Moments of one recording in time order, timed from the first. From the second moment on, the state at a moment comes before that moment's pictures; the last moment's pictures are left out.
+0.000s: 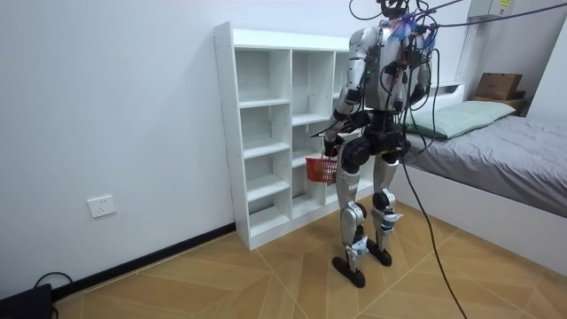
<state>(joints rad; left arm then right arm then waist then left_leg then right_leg) 0.10 0.23 -0.32 0.77 -0.03 -0.18 -0.21 0.06 -0.24 0.29 0.45 -0.16 -0.18 0.09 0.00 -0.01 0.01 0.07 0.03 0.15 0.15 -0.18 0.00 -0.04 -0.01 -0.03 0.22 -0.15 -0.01</state>
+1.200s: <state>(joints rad) 0.17 0.23 -0.24 0.77 -0.03 -0.18 -0.23 0.10 -0.26 0.20 0.43 -0.08 -0.20 -0.01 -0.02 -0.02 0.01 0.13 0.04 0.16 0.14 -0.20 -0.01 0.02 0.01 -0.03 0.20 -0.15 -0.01</state>
